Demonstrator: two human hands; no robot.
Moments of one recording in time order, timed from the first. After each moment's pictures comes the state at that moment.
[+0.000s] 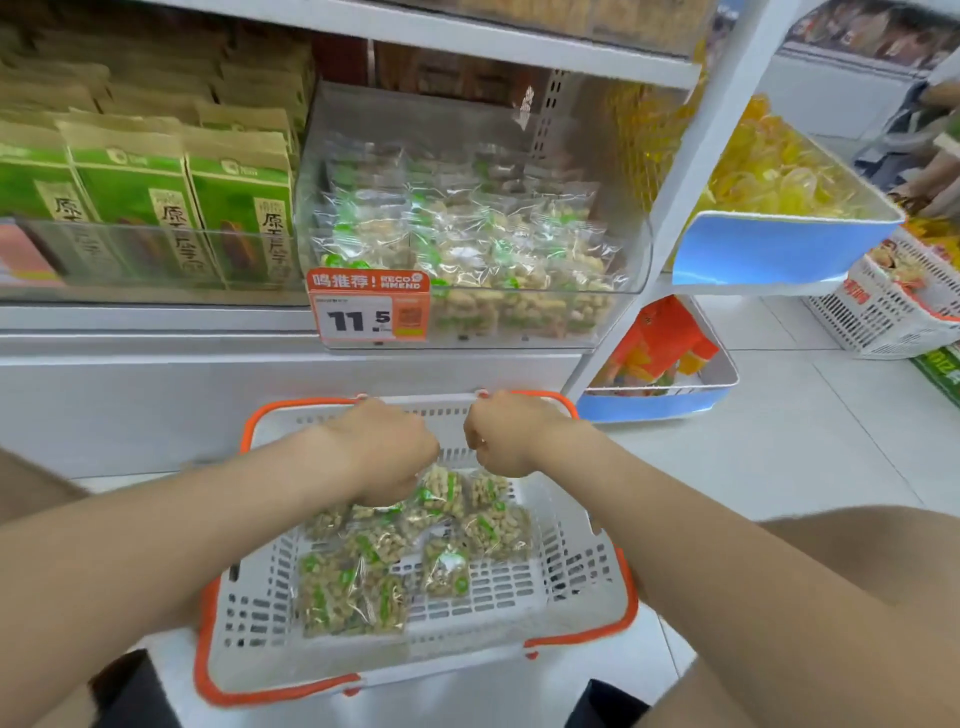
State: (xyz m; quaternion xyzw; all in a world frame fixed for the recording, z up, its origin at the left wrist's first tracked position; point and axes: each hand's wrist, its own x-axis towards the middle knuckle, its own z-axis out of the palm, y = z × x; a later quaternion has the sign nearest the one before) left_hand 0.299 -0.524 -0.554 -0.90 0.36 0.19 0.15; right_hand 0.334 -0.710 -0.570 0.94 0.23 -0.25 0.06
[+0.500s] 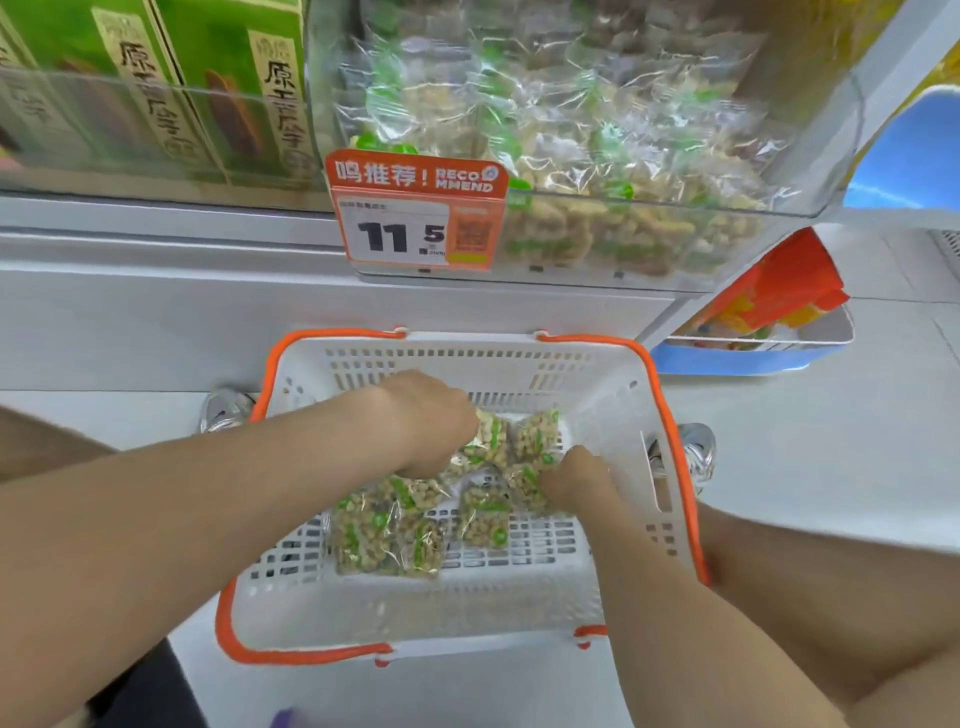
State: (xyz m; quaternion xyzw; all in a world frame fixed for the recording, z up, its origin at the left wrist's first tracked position) left_hand 0.323 -0.524 -0.621 -0.87 0.36 0.29 0.16; right_hand 0.302 -0.755 -0.766 0.91 -0.21 -0.34 -0.13
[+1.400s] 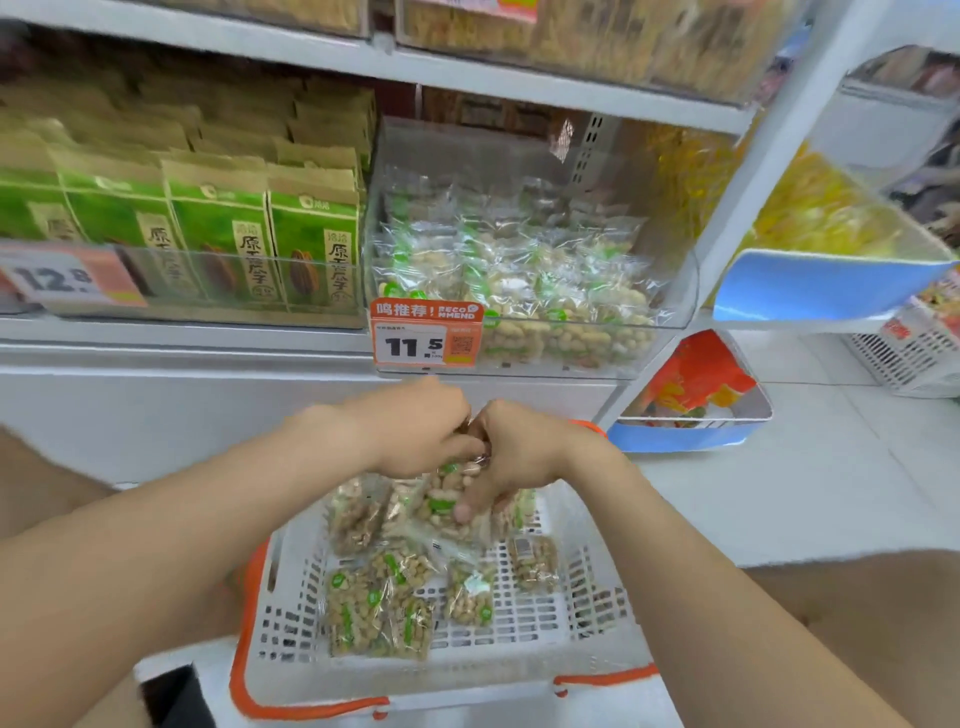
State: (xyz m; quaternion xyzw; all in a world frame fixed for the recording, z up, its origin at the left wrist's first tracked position) left_hand 0.315 -0.497 -0.519 -0.94 0.26 0.18 -0.10; right_hand 0.327 -0.676 -0.533 0.87 0.16 -0.39 -0.27
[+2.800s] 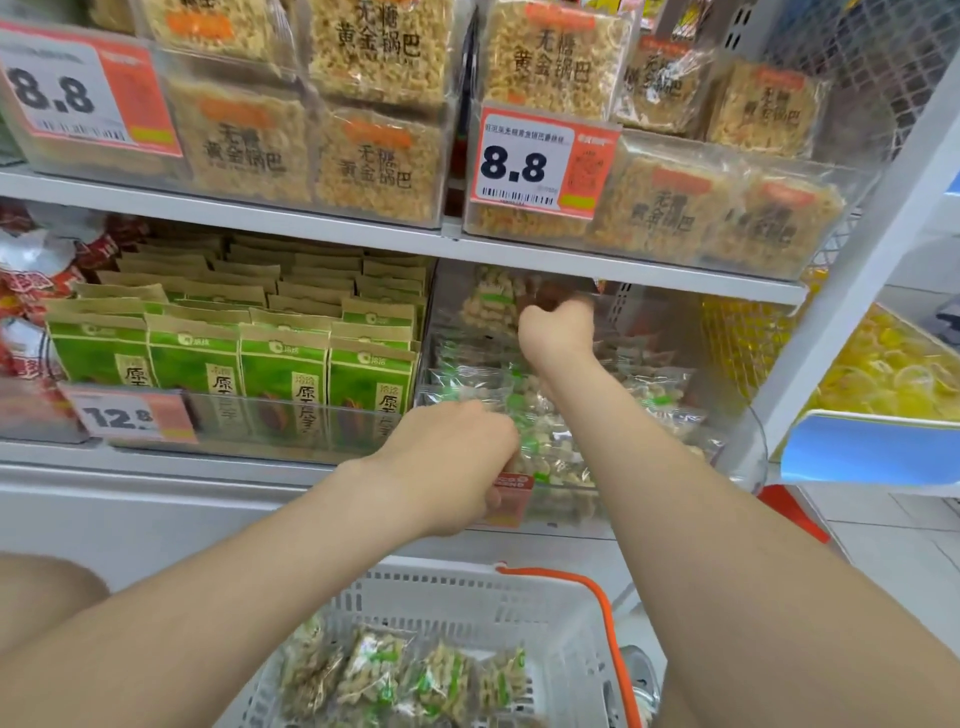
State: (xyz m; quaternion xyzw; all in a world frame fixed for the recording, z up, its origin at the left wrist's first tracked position) left_hand 0.363 -0.483 -0.425 -0.98 0.19 0.03 -0.03; right_hand 0.509 -0.597 -0.423 0.78 -0.11 0.08 -0.61
